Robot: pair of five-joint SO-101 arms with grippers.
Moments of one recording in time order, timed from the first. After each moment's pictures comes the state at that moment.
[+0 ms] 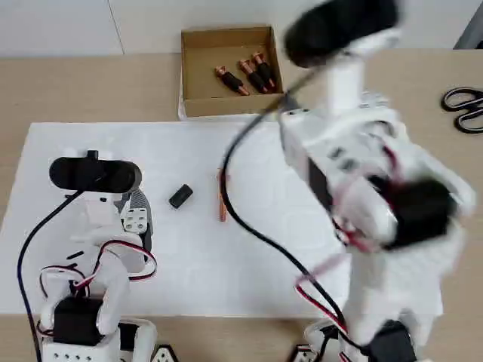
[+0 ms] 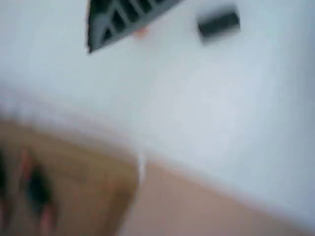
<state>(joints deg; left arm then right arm) 0.2 -79.5 57.2 66.8 5.3 -21.2 -18.5 -29.8 95.7 -0.4</state>
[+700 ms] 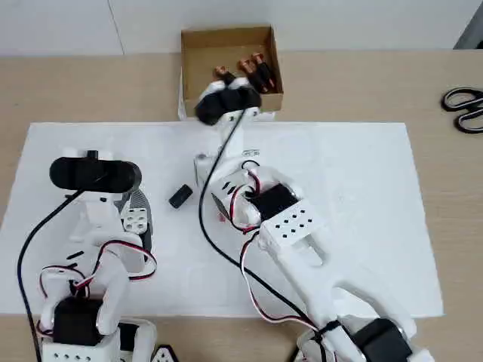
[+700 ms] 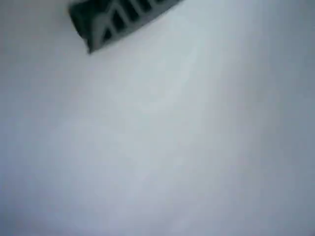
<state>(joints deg) 0.2 -79.5 57.2 66.8 5.3 -36.0 -18.3 31.8 30.9 -25.9</state>
